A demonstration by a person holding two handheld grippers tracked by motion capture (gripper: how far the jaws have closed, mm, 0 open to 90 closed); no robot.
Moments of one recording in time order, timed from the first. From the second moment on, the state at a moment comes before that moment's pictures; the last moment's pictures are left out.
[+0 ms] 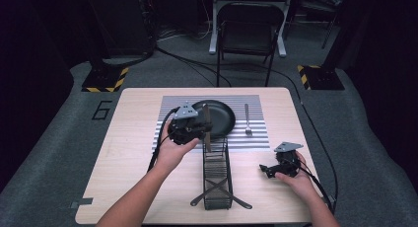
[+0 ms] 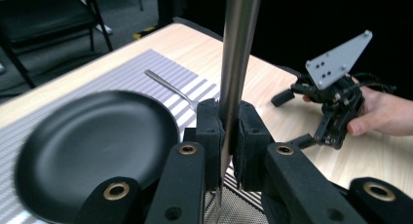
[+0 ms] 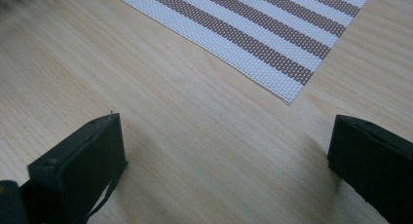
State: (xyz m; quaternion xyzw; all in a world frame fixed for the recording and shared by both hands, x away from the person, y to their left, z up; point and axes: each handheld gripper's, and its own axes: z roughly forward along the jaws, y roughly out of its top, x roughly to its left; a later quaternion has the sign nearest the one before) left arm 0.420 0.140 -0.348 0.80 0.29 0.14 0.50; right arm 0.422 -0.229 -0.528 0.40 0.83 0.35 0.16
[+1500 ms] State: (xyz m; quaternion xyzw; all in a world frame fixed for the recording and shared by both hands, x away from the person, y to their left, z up) left arm 0.449 0.207 -0.328 0.76 0.39 0.19 0.48; right arm 0.422 -0.229 -0.528 0.40 0.83 0.35 0.16
